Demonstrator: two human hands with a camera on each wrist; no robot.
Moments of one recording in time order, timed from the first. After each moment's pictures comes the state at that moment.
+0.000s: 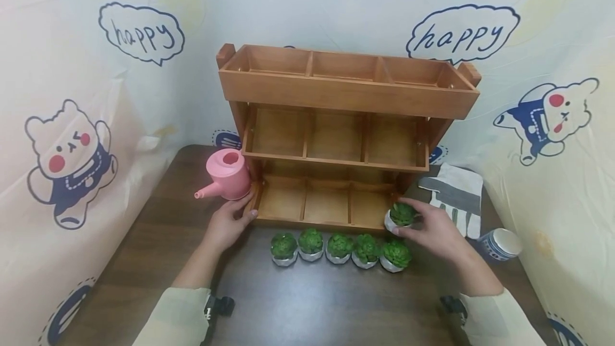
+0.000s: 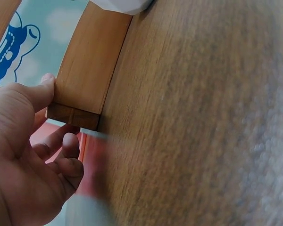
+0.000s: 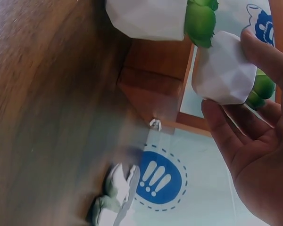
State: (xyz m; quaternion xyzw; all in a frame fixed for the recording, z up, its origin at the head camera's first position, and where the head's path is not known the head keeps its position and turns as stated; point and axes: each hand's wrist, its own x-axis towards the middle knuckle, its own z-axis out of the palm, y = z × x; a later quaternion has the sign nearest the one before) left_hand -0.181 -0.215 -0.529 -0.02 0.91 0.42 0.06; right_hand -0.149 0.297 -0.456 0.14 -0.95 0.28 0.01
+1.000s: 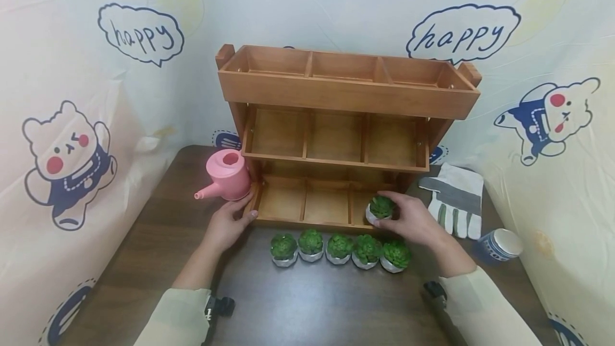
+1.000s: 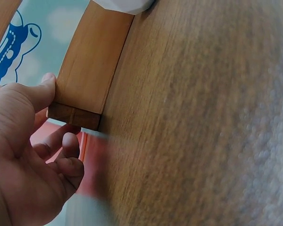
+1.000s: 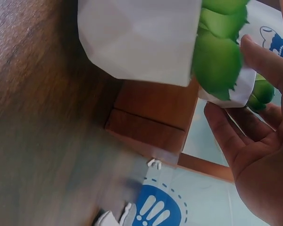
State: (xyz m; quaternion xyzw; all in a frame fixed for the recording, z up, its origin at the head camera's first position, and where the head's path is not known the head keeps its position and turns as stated) left_hand -0.181 -0.215 -0.529 -0.02 0.90 0.43 0.06; right_hand -0.180 0.260 -0.462 0.16 -0.95 0.27 -0.02
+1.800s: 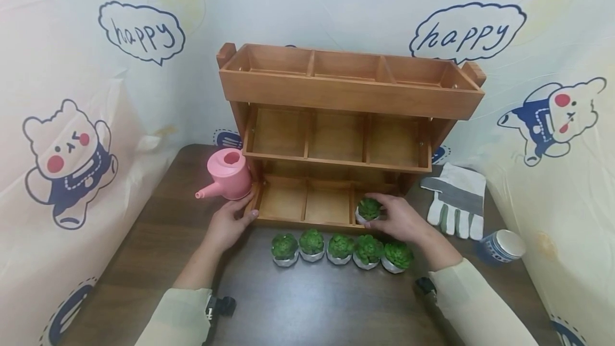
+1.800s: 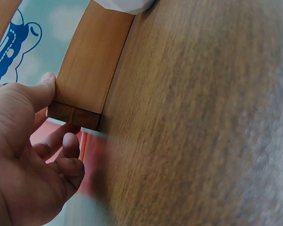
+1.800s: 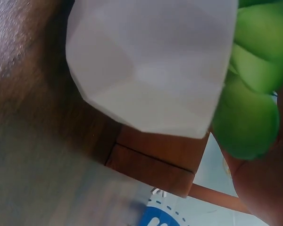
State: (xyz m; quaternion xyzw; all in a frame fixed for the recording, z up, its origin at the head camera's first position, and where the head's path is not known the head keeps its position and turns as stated) left_hand -0.181 -0.216 -0.529 -0.03 0.90 0.43 0.06; right_hand -0.194 0.240 -0.474 0.19 -0.94 0.27 -0.08
